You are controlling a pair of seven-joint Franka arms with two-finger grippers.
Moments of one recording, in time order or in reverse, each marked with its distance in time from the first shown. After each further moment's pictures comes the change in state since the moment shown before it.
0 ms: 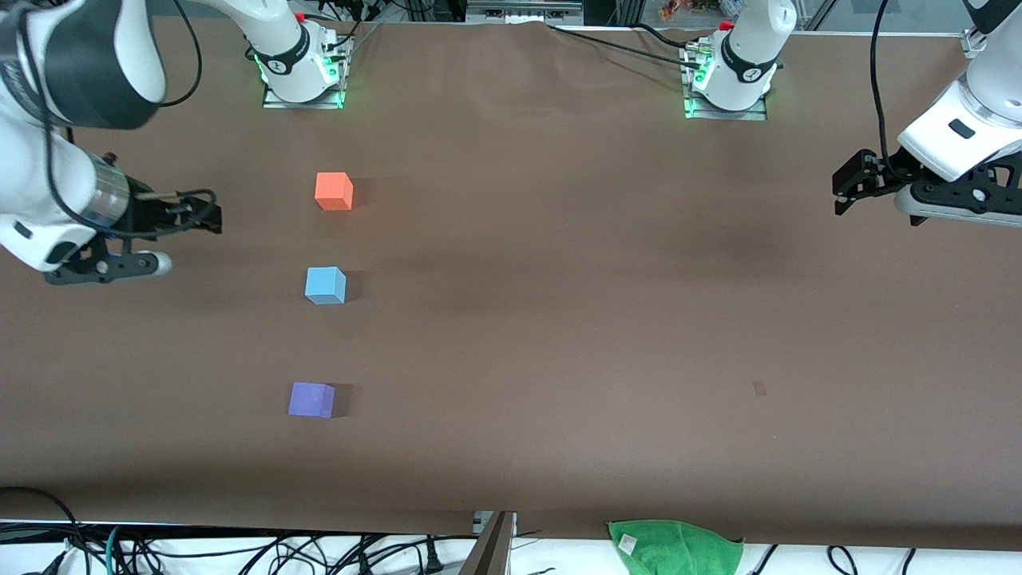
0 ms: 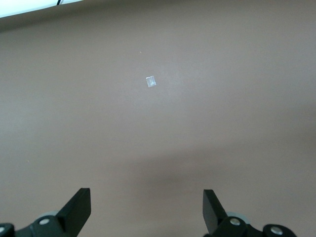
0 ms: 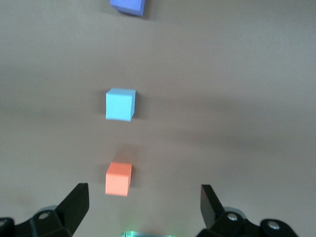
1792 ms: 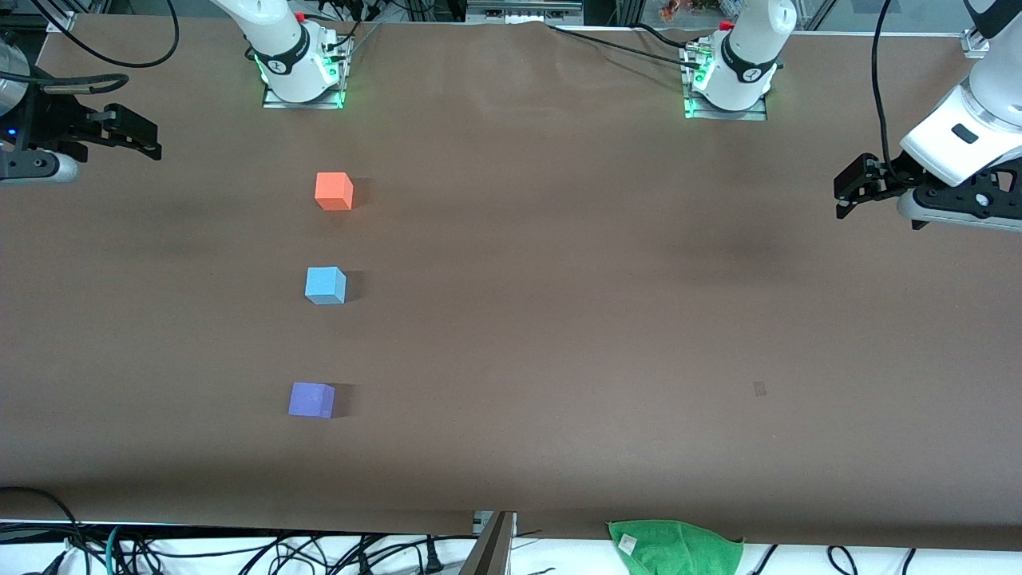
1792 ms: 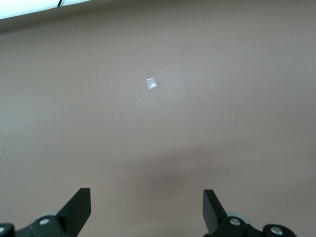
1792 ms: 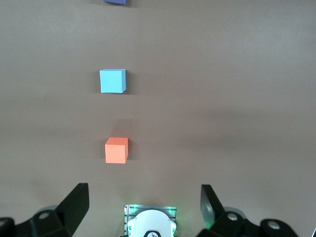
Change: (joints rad) left arm 0.001 0.015 0.002 0.018 0.000 -0.001 0.000; right arm -0.403 -0.225 0.414 -0.053 -0.103 -0.097 0.090
